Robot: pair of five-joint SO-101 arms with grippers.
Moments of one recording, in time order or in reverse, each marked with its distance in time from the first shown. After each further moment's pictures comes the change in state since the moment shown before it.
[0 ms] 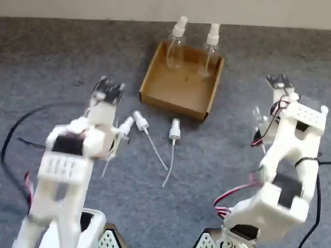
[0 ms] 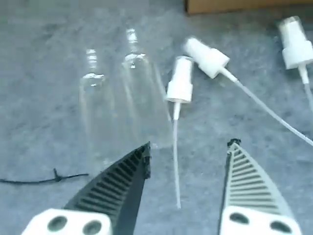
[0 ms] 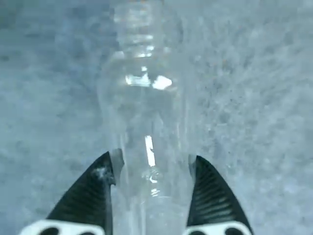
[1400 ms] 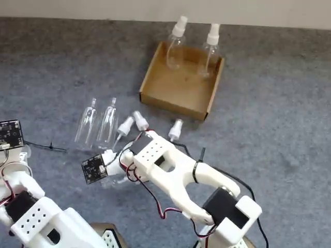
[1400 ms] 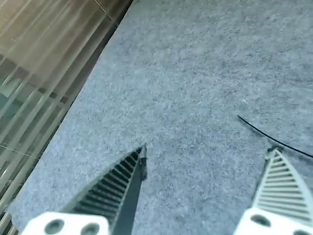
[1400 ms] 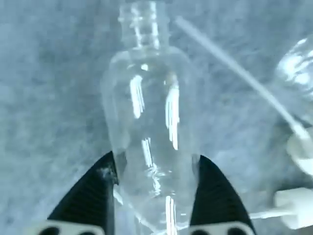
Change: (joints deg) left arm -59.9 -31.6 36.0 -38.7 -23.6; right arm -75.6 -5.2 18.5 -16.4 29.5
